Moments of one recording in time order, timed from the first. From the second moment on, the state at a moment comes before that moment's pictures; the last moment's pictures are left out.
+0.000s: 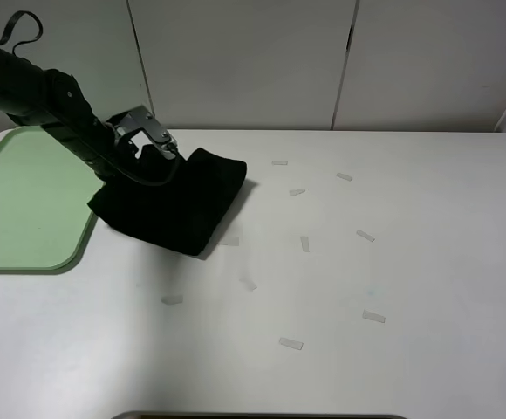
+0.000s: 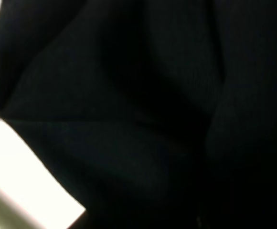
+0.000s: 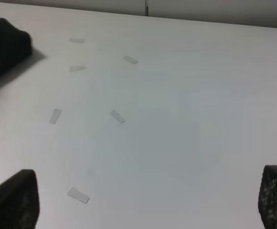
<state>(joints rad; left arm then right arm) -0.19 2.05 -1.20 -0.16 0.25 0.86 0.23 -0.01 -0.49 -0.04 1.03 0.03</state>
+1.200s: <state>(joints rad) 0.11 2.04 -1.21 0.56 0.39 0.39 0.23 -0.01 -0.49 -0.04 1.03 0.03</state>
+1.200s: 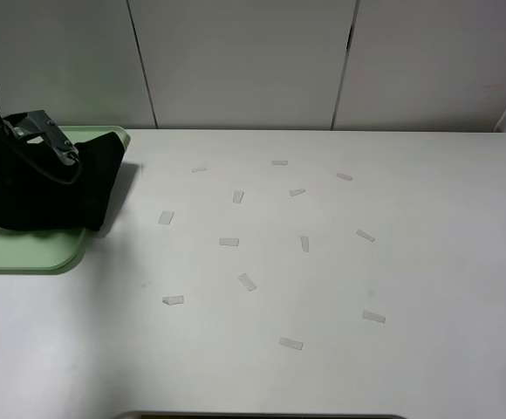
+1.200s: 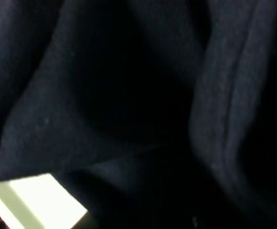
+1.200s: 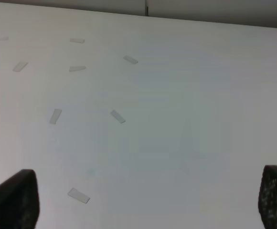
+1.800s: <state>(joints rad) 0.15 2.05 -1.21 0.72 0.44 0.22 0.23 -0.01 -0.49 -0.04 1.03 0.03</state>
